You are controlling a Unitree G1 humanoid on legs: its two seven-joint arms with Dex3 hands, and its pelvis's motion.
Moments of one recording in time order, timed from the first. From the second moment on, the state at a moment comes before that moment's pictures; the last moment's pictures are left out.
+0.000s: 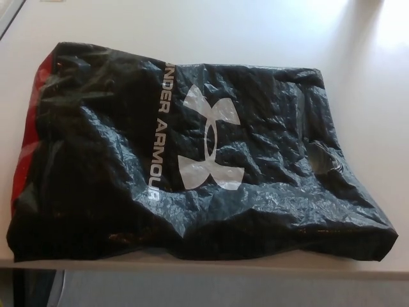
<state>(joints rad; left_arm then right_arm) 0.33 0.55 0.28 1.35 -0.01 -0.06 -0.15 0.32 -0.55 -0.35 1.31 0.02 0.00 0.08</state>
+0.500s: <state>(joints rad) 0.32 0.55 0.29 1.36 -0.01 -0.06 -0.16 0.32 -0.55 -0.35 1.32 0.04 -0.01 0.08</state>
